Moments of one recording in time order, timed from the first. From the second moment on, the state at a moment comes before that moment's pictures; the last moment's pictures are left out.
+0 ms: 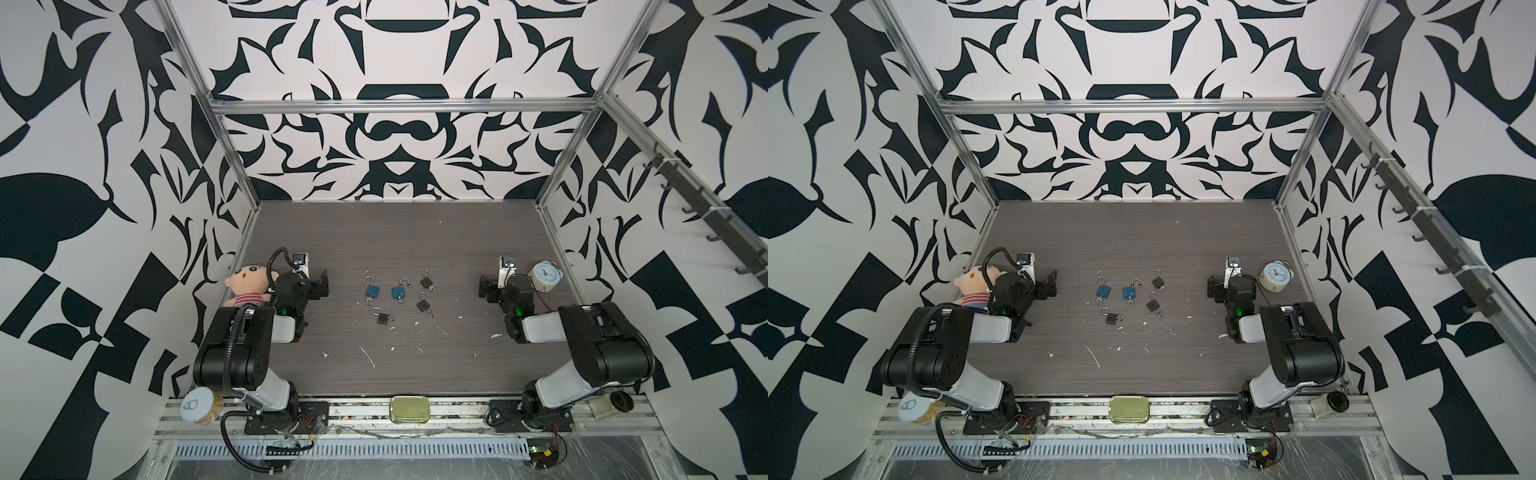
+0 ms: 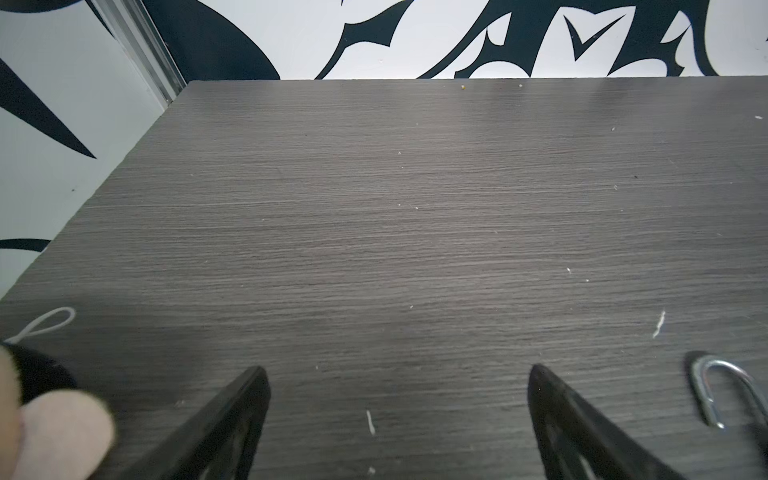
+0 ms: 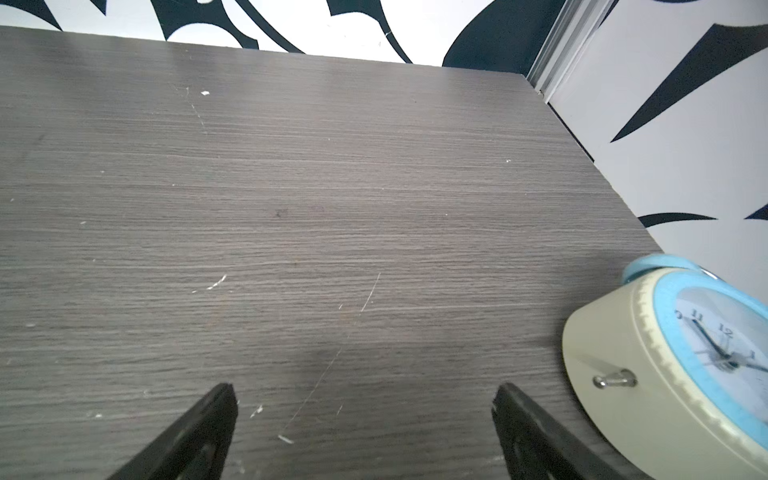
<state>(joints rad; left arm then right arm) -0.05 1.56 0.36 0.82 0.04 0.00 0.09 1.57 0.34 0.79 0.16 -0.01</state>
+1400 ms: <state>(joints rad) -0.10 1.19 0.56 0.38 -0.07 -0.09 0.19 1.36 0.68 0.26 0.26 0.01</state>
